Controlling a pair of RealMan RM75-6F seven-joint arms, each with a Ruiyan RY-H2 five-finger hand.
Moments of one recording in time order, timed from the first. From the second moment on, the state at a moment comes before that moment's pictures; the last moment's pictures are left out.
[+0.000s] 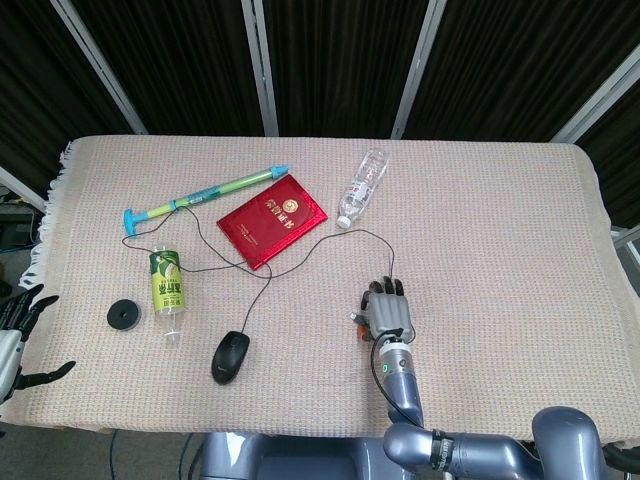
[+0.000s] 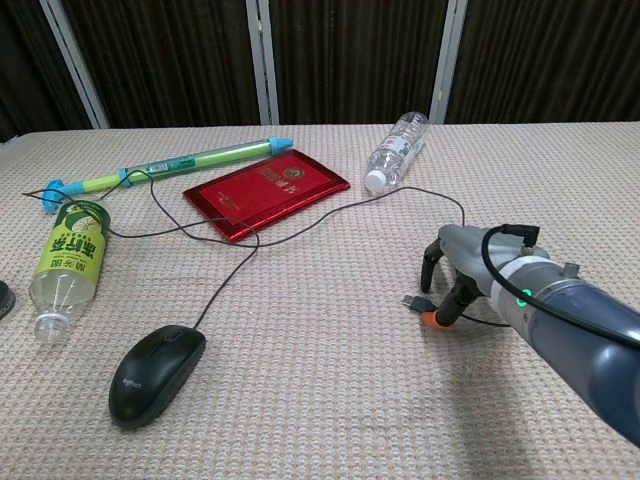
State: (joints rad) left arm -0.07 -1.04 0.00 -1.69 1.47 1.40 -0.14; right arm 0.71 -1.92 0.30 -1.54 -0.56 1.31 -0.87
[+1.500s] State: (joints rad) left arm -0.07 -1.03 0.00 -1.71 1.44 1.38 -0.16; right arm 0.52 -1.86 0.59 -1.73 -1.07 1.34 0.25
